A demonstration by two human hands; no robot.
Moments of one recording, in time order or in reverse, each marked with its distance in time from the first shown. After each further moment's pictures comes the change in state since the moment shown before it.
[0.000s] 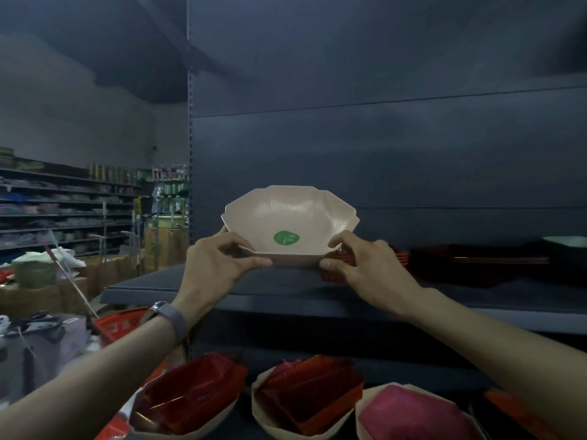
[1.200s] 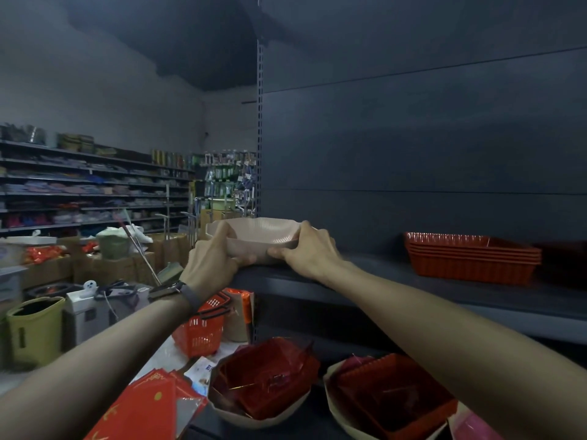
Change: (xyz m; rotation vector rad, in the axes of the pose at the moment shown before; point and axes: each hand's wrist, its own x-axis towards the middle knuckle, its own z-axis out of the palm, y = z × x) left_hand 0.017 -0.121 -0.124 0.634 -0.068 -0.269; right_hand 0.114 -0.139 0.197 0.092 -0.227 0.182
